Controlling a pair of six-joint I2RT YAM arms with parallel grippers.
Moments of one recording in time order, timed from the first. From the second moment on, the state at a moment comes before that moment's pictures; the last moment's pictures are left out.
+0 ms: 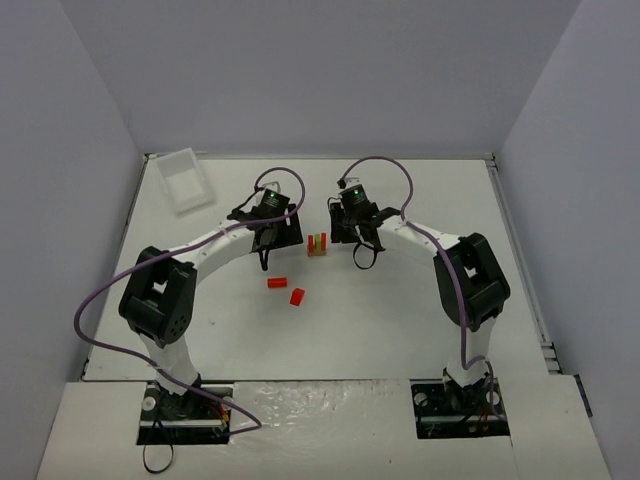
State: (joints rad) left arm -0.51 1.77 1.26 -0.40 -0.17 -0.62; right arm 0.55 1.89 1.28 -0.21 0.07 0.39
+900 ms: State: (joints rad) left arm -0.54 1.87 1.30 -0.40 -0.17 -0.65; right arm 0.55 1.93 1.31 -0.21 0.01 0.36
